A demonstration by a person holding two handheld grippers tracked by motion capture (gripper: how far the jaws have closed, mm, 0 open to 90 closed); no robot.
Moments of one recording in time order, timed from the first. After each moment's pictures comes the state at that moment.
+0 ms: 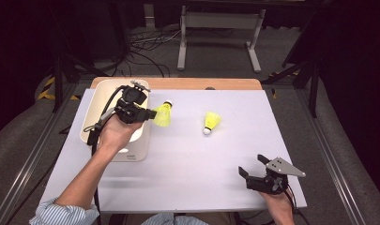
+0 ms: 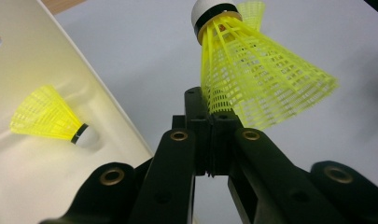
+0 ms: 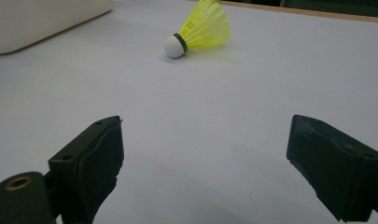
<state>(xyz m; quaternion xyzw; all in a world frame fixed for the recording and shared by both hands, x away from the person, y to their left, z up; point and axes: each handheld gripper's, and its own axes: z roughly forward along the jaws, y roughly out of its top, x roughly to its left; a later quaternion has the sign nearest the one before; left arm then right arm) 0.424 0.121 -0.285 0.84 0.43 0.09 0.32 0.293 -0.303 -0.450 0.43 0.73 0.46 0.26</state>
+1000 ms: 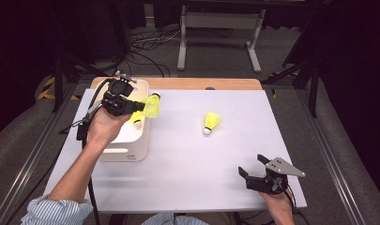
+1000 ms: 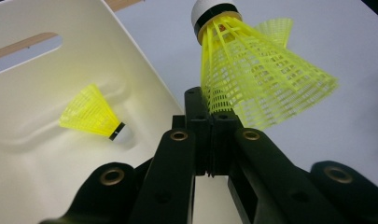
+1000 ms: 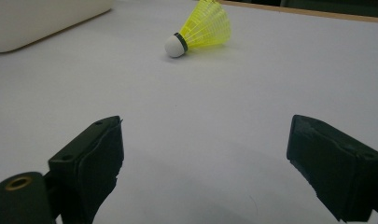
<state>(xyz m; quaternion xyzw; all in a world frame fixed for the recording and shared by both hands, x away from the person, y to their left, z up) 0.436 0.150 -0.278 0.82 0.46 0.10 0.33 0.293 -0.302 -0.450 0.43 0.73 0.46 0.26</state>
